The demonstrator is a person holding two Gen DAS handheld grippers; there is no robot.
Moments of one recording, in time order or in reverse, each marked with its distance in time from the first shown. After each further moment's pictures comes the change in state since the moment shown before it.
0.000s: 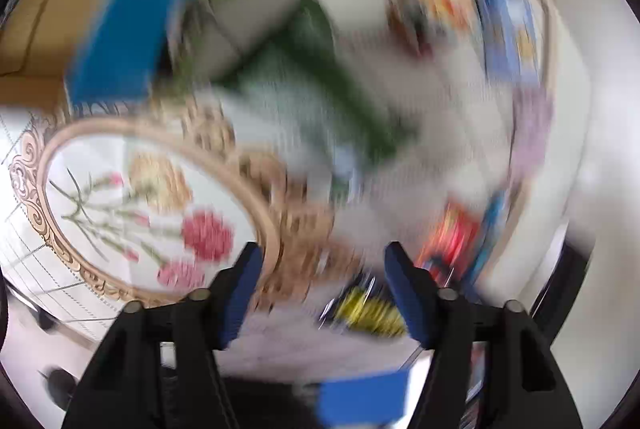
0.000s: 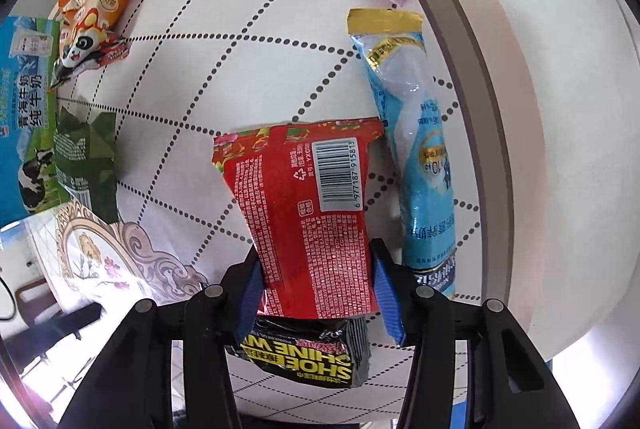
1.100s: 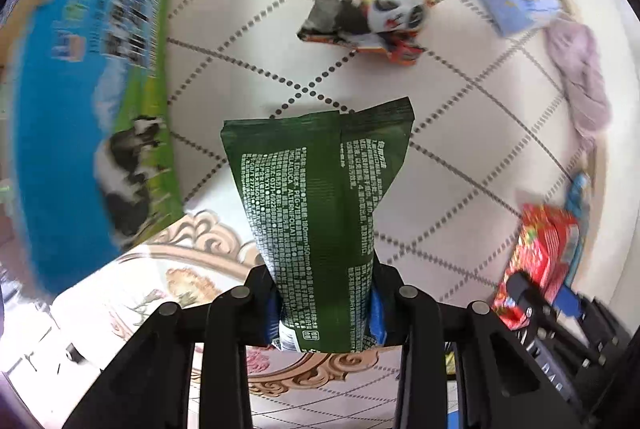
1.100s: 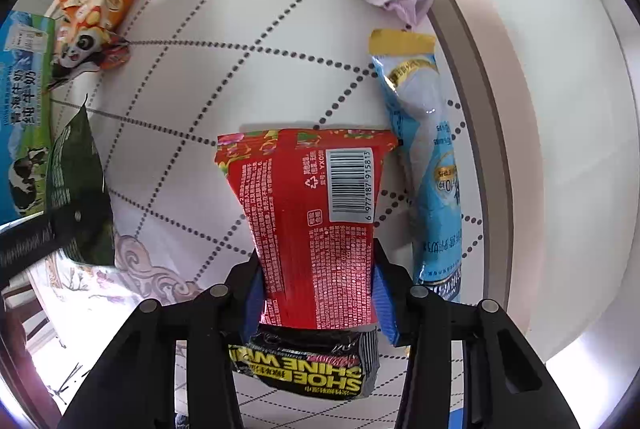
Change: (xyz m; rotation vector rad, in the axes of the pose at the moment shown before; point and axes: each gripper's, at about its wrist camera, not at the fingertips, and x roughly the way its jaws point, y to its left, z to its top) left arm 0.030 -0.088 -0.006 0.395 -0.116 0.362; right arm -0.016 0.028 0.015 -0.023 -0.054 -0.064
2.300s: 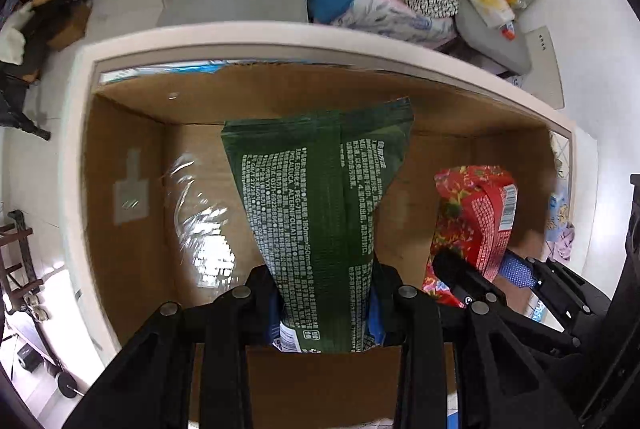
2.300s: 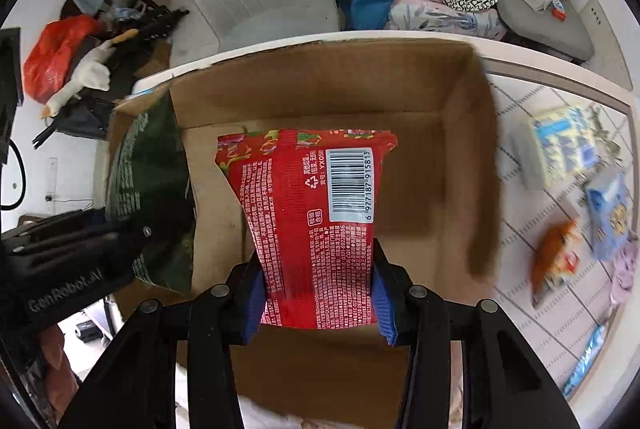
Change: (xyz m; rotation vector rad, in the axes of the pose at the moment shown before) left arm -0.107 0.378 0.124 -0.155 -0.085 -0.244; right arm -0.069 0.410 0.090 -0.362 -0.130 0.137
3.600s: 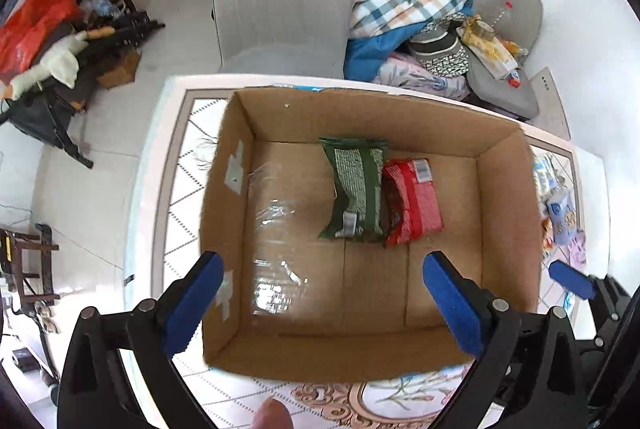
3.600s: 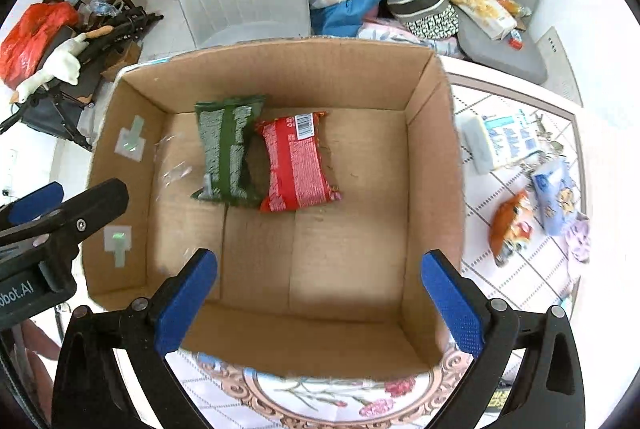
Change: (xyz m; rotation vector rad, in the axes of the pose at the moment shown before) left arm -0.084 0.012 -0.116 0.000 -0.328 0.134; right arm -0.054 0.035 -0.071 -0.043 -0.121 -0.184
